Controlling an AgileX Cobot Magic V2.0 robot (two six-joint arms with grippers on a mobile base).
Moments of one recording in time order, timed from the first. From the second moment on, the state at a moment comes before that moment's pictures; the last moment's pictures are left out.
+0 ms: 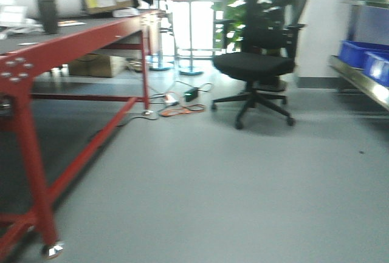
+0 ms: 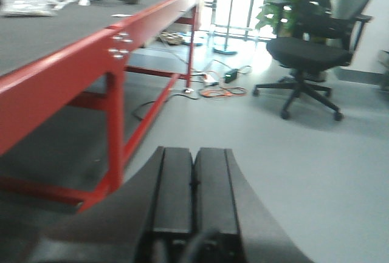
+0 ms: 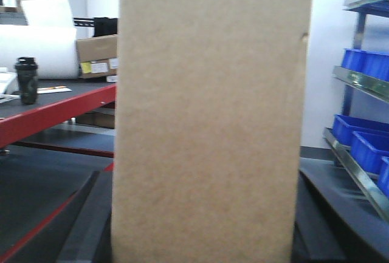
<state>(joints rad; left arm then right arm) -0.01 -0.01 0.03 -0.09 0.11 0.02 0.05 -0.02 -0.48 0.08 0.41 -0.04</state>
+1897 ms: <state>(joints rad) -0.01 -0.01 0.03 -0.09 0.11 0.02 0.05 -0.02 -0.47 0.08 0.41 -0.04</state>
